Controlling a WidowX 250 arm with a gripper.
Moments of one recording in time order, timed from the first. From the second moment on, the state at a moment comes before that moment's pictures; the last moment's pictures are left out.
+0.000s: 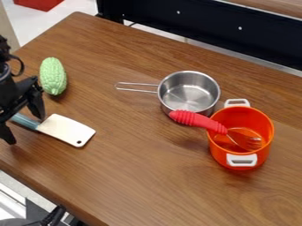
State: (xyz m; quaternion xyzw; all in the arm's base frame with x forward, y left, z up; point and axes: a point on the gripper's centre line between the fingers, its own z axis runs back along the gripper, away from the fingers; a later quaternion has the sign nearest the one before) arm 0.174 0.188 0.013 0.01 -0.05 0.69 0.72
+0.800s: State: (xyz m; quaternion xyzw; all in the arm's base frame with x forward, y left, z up) arm 0.176 0.197 0.002 0.02 -0.01 0.72 0.69
